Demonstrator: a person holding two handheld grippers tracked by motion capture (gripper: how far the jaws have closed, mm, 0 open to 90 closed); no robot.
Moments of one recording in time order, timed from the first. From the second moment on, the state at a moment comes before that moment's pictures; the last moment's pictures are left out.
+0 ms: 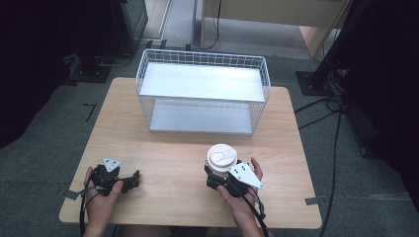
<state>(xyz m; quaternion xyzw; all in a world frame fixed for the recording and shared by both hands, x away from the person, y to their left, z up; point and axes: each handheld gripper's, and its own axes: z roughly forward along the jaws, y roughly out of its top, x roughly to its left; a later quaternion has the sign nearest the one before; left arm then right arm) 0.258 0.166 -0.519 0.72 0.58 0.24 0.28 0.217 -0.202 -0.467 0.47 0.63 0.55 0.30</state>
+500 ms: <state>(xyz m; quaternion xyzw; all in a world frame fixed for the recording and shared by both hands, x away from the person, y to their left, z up) 0.258 0.166 -0.519 0.72 0.58 0.24 0.28 0.227 -0.202 -0.442 0.47 0.60 0.57 0.32</state>
